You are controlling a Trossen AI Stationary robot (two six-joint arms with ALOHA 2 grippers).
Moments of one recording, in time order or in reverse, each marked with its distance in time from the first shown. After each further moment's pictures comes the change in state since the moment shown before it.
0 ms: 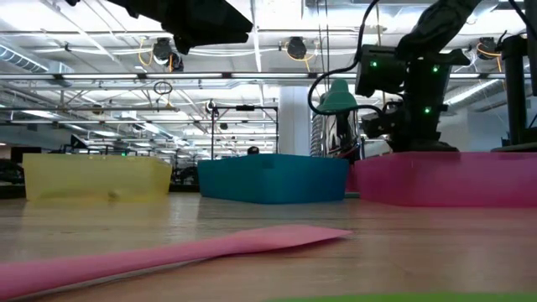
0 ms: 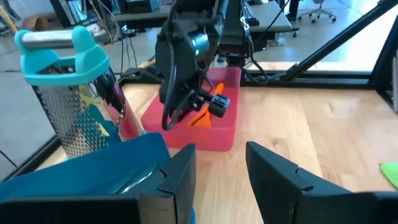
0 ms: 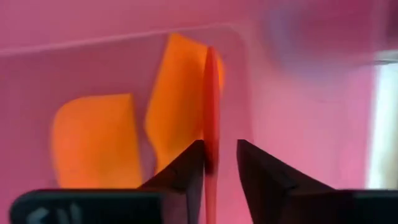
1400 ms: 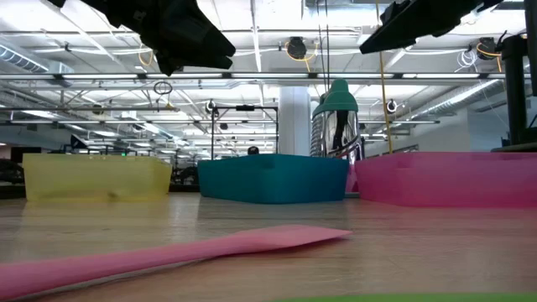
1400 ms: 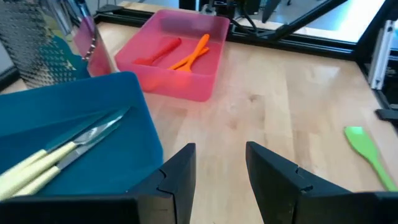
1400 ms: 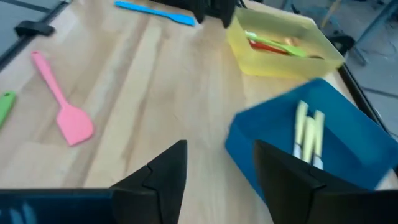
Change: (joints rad) left arm -0.041 0.000 0.000 -0.197 0.056 -0.242; right arm 0.523 -0.393 0.000 0.461 -0.016 0.058
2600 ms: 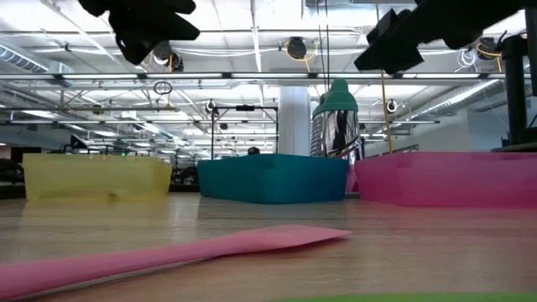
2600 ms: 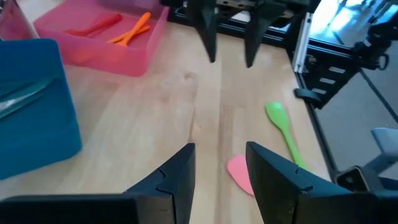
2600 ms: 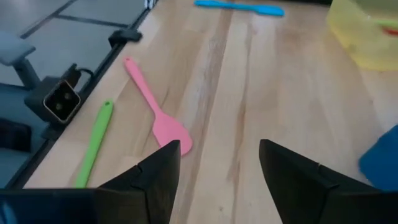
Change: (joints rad) left arm -0.208 0.000 0.000 -0.021 -0.004 -0.173; right arm 0.144 0.329 0.001 0.334 -0.131 0.180
